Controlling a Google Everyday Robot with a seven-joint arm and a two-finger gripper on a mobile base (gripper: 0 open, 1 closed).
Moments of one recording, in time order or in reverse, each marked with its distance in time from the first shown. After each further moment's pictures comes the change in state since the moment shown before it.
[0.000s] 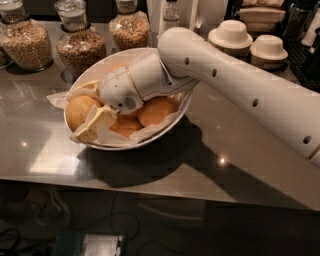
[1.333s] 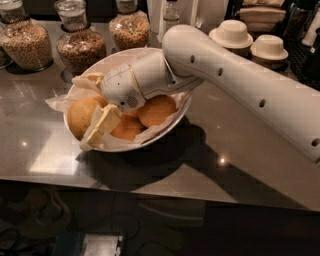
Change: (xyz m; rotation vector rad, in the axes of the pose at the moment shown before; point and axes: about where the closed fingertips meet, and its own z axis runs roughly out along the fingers) arm -0.018 0.002 -0.011 0.030 -0.023 -0.056
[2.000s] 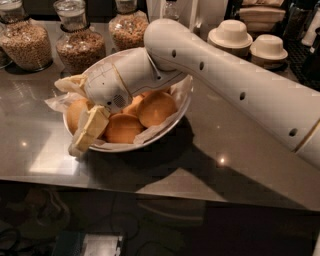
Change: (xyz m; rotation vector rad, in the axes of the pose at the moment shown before) arm -0.015 0.015 0.027 -0.131 0.007 -0.007
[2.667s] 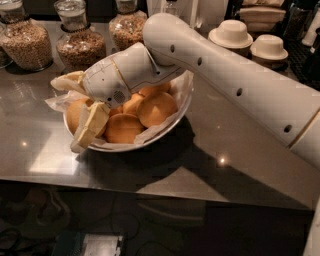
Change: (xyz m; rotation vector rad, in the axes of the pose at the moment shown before) arm -0.006 -0.005 -0.003 -0.017 -0.002 -0.055
